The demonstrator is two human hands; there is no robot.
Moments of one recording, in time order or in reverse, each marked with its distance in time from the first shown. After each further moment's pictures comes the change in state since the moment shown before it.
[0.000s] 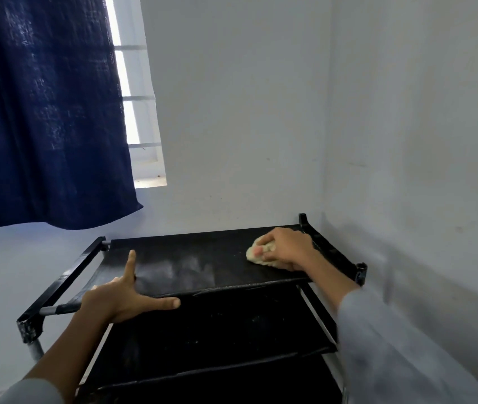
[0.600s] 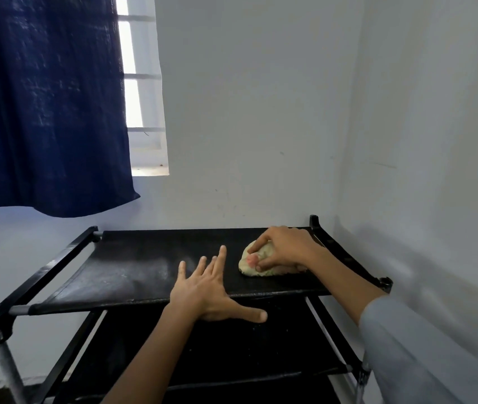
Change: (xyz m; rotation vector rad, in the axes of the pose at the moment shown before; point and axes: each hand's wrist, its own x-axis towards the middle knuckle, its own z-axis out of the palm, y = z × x) left_hand 0.008 0.123 0.051 0.149 -0.040 0.265; right_hand 0.016 -0.017 -0.001 -0.084 -0.069 -0.155
